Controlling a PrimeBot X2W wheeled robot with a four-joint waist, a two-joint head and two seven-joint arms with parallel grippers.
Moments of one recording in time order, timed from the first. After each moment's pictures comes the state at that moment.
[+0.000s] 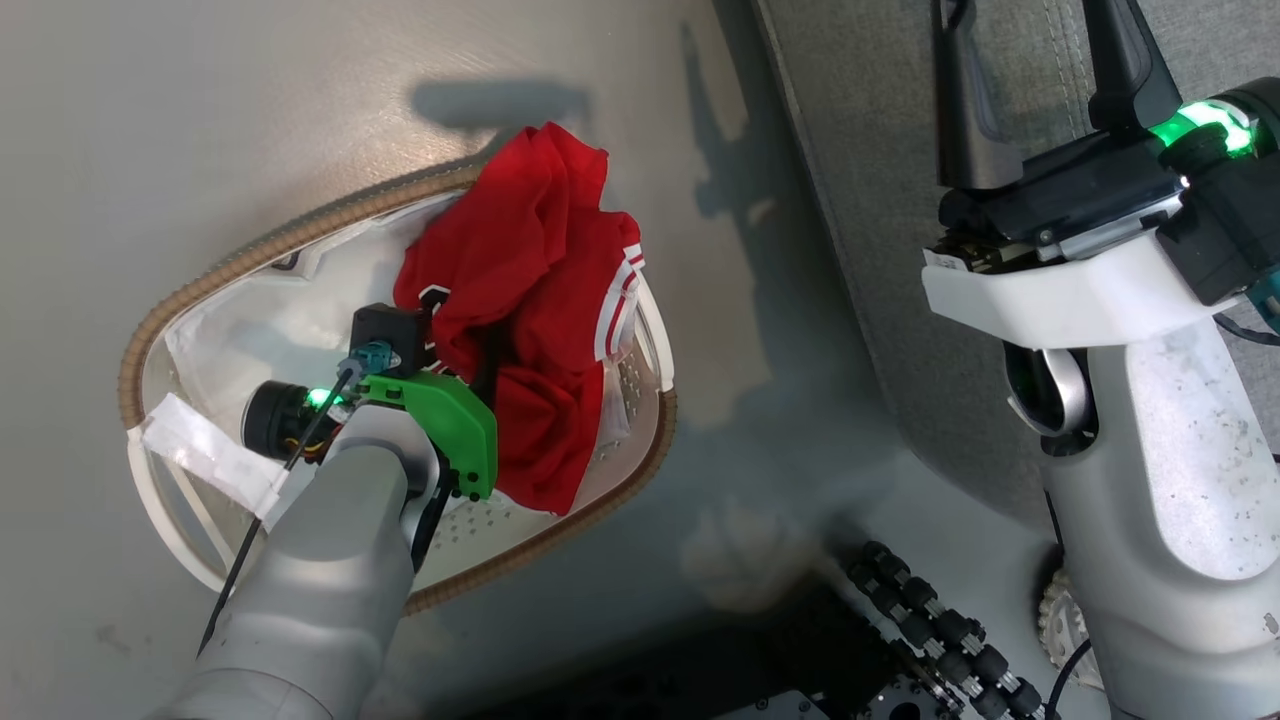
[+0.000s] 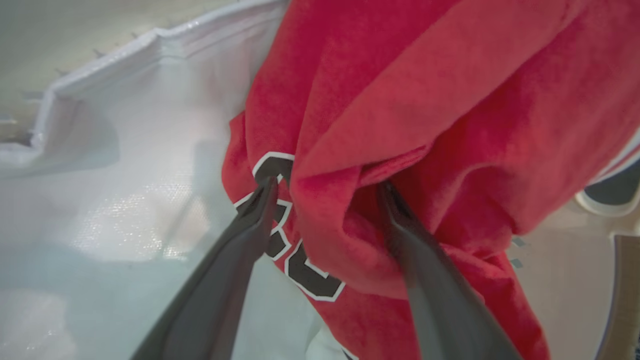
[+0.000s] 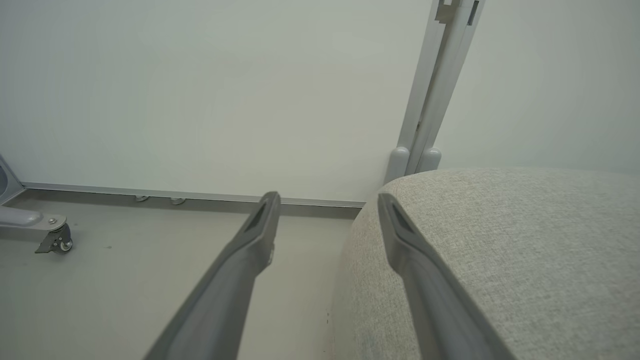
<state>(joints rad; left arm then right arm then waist) -0.82 0.05 -0.62 1.20 -0.49 -0.13 -0.26 -0.64 -0.06 0.15 -0.09 0.12 0.13 -0.26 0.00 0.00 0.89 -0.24</state>
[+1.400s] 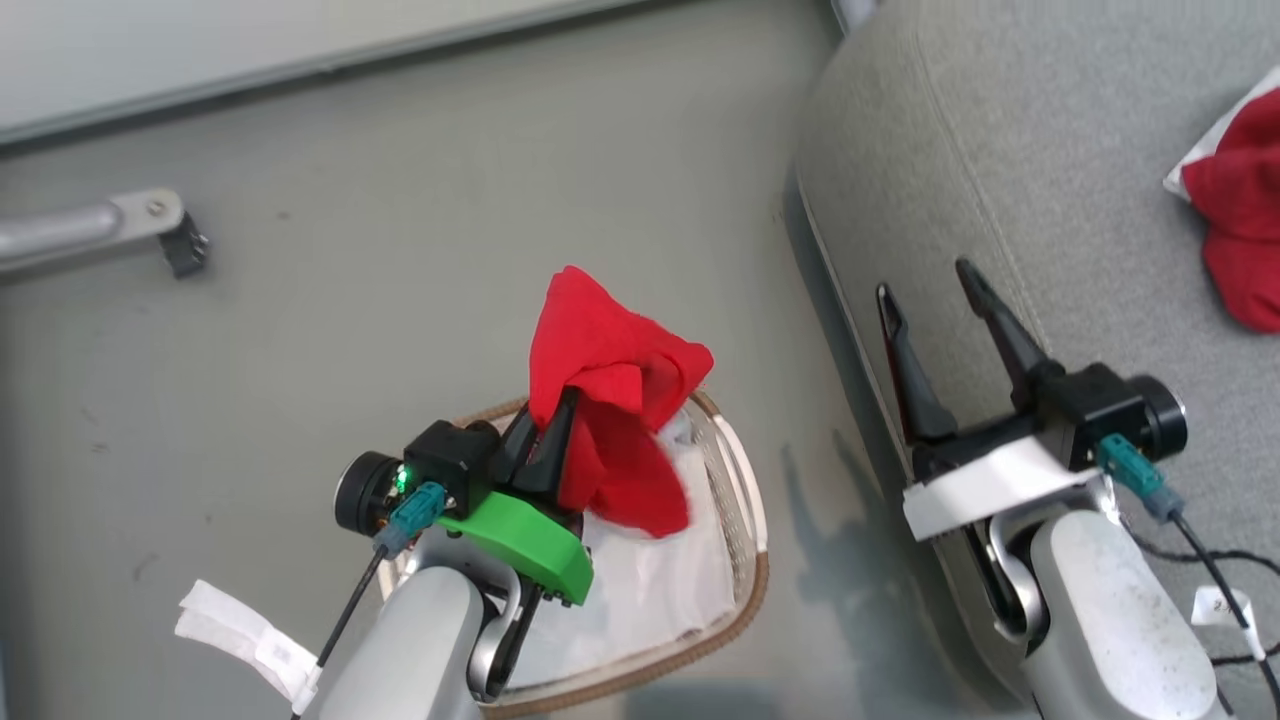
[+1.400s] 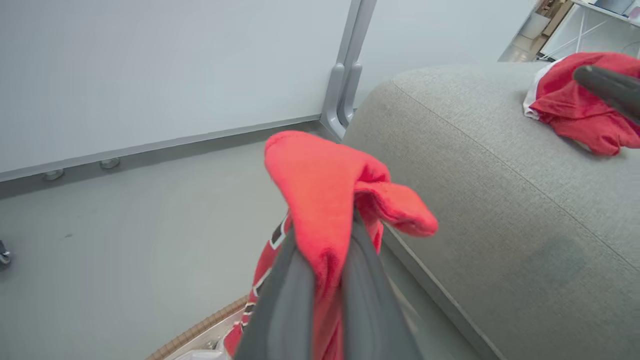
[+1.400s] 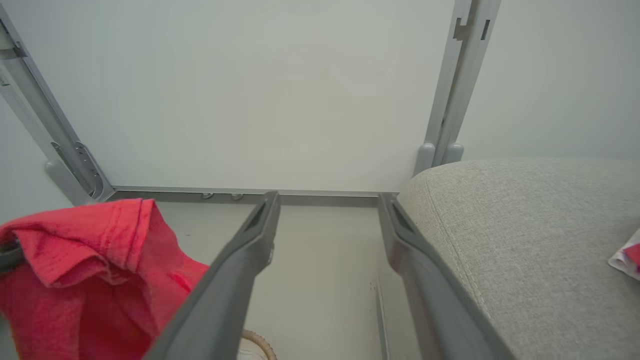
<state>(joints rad) -0.38 0.05 -0.47 0.45 -0.35 -0.13 -0.26 -0.32 -0.08 0.15 0.16 0.13 0.13 -0.26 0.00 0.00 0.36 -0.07</state>
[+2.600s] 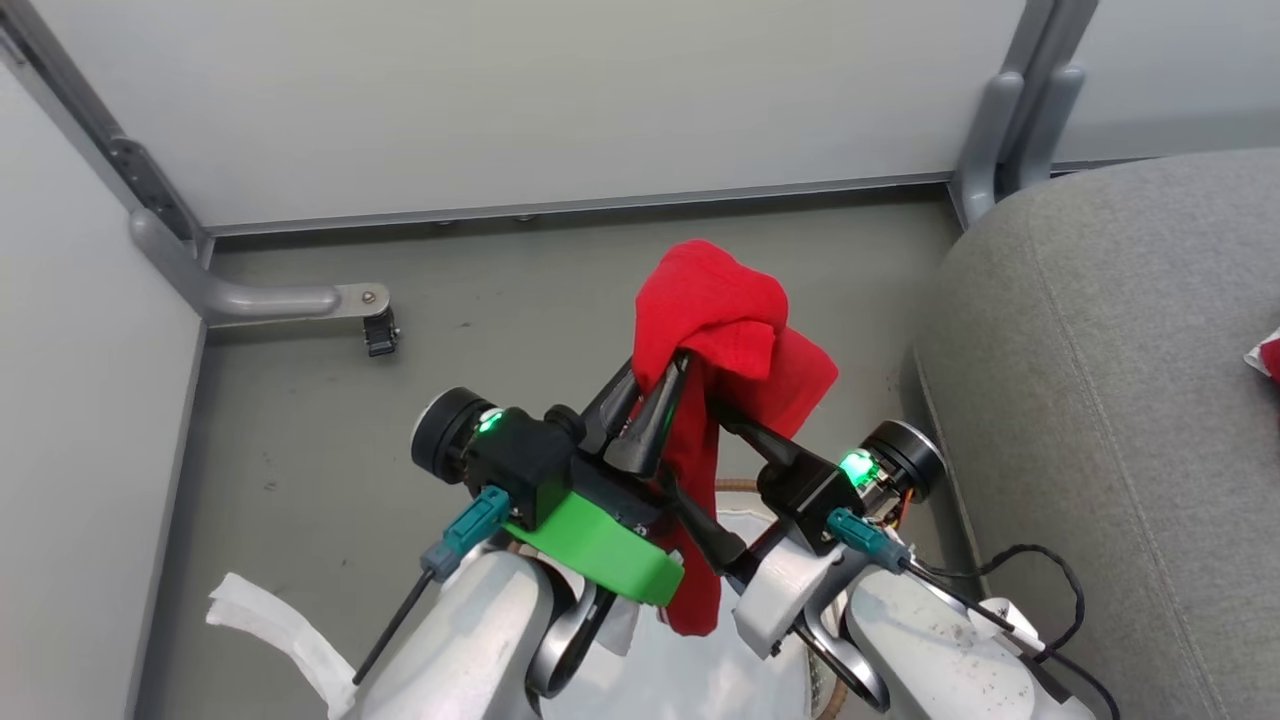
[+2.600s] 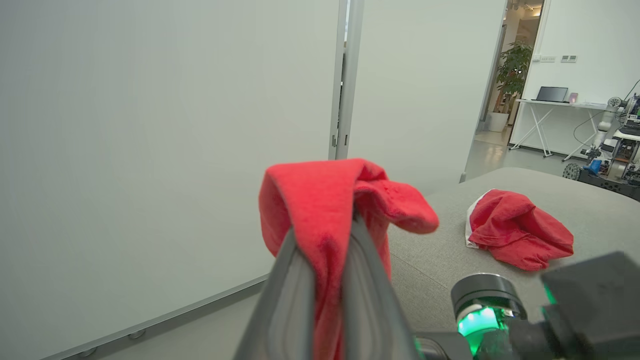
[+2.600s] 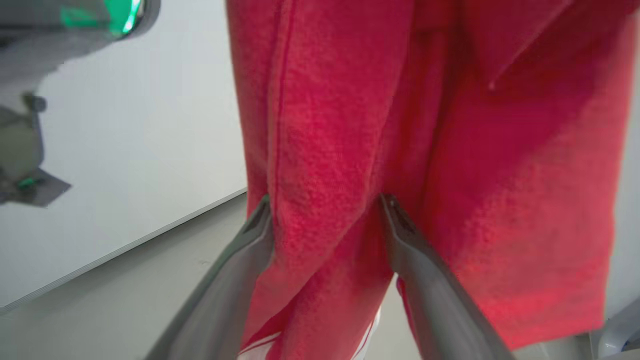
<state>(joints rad) -0.39 0.05 -0.60 0.17 -0.35 -0.13 -0.26 -0.43 -0.05 0.61 0.40 0.12 0.13 -0.26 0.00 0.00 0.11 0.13</state>
